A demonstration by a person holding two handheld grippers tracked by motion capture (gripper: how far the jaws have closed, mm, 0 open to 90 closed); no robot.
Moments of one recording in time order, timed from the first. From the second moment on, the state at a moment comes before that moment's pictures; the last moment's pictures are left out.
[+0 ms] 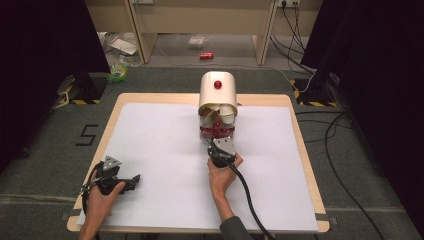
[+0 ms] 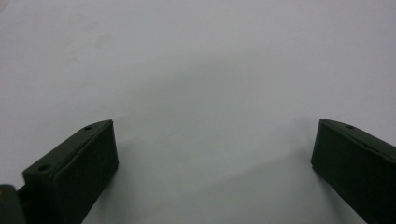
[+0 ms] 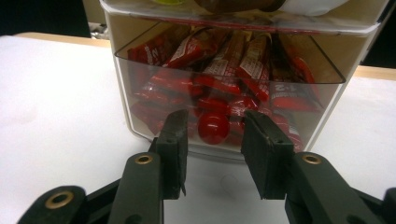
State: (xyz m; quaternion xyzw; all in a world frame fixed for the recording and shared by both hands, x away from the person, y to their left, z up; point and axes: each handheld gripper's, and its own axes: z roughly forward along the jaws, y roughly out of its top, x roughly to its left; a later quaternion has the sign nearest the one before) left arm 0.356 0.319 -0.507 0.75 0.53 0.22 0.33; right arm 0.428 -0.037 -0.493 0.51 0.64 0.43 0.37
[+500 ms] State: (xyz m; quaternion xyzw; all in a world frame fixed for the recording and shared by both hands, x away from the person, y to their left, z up) left arm 0.356 0.319 -0.507 0.75 0.53 0.22 0.33; right arm 0.429 -0.029 -0.493 0.52 0.64 0.41 0.38
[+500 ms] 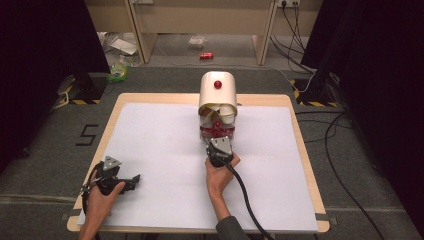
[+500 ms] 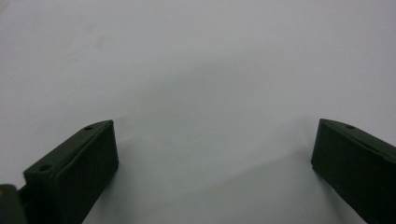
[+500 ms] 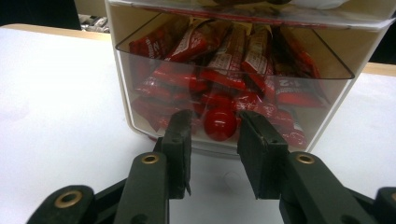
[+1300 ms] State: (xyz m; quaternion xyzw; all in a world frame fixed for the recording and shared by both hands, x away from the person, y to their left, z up) left arm 0.355 0.319 -0.507 0.75 0.52 0.22 0.33; right arm 0.429 -0.032 -0.493 0.52 0.65 0.41 0.38
